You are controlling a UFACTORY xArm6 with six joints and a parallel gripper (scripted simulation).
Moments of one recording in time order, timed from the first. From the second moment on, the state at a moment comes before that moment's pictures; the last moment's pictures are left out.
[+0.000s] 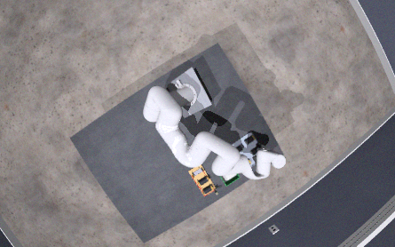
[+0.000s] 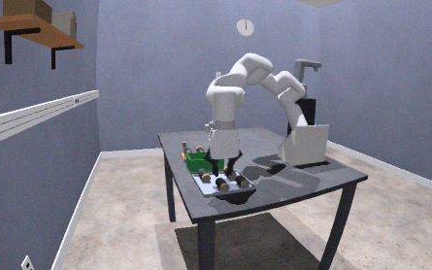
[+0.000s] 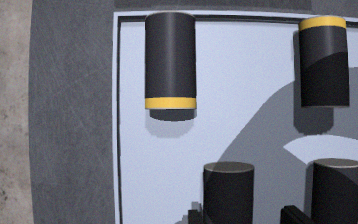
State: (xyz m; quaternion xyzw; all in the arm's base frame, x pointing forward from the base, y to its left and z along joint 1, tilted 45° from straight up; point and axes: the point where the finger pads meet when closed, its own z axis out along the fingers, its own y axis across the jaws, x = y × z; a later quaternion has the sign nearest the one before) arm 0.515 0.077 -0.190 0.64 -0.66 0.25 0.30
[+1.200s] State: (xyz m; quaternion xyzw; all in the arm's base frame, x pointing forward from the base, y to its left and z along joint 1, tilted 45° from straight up) arm 0.513 0.053 -0.213 0.64 -0.66 0.24 0.30
